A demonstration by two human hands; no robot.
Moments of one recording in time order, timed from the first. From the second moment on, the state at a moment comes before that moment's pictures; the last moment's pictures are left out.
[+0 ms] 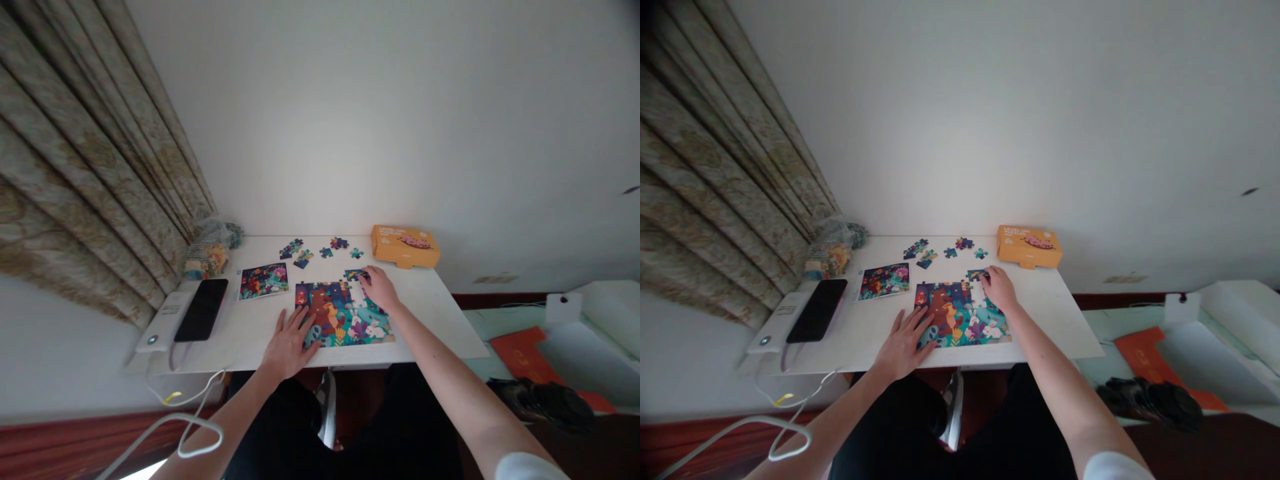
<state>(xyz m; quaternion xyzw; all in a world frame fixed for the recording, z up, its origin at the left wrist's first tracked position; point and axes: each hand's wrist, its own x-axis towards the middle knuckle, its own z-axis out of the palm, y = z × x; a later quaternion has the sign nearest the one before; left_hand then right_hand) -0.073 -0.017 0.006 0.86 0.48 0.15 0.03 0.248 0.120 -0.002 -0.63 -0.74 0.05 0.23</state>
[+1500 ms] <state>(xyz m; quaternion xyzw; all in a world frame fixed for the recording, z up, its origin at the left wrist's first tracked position) 0.040 -0.007 0.024 0.54 0.49 0.50 0.46 0.176 -0.012 0.032 -0.51 -0.40 0.53 0.55</state>
